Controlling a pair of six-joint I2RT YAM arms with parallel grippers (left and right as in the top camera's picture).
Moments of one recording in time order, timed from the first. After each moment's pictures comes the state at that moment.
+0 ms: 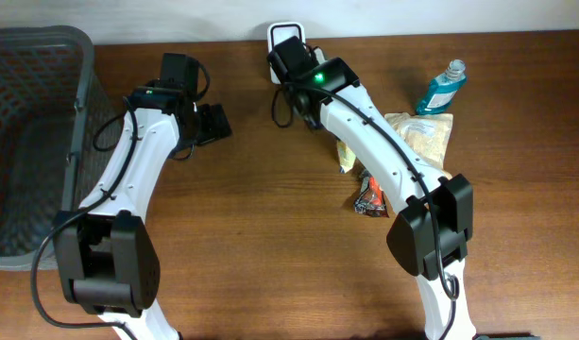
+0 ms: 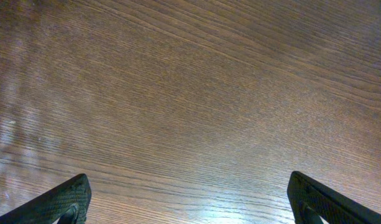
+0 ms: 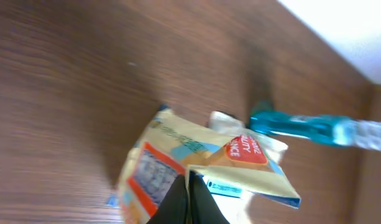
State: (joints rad) left arm -0.12 1.91 1.59 -0.92 -0.04 -0.45; right arm 0.54 2.21 2.15 -1.19 0.55 0.08
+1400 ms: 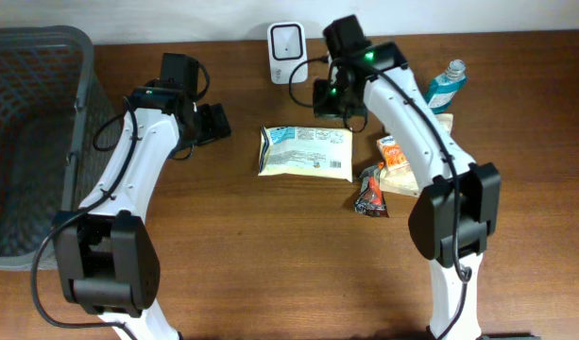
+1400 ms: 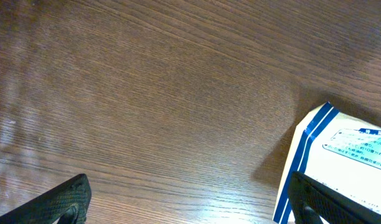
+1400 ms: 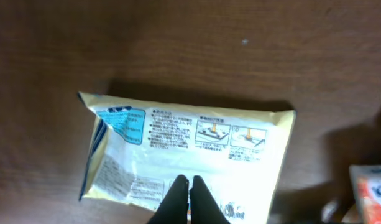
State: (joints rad) left arm -0.12 1.91 1.59 -0.92 -0.04 -0.45; right arm 0.35 2.21 2.07 -1.09 -0.12 0.35
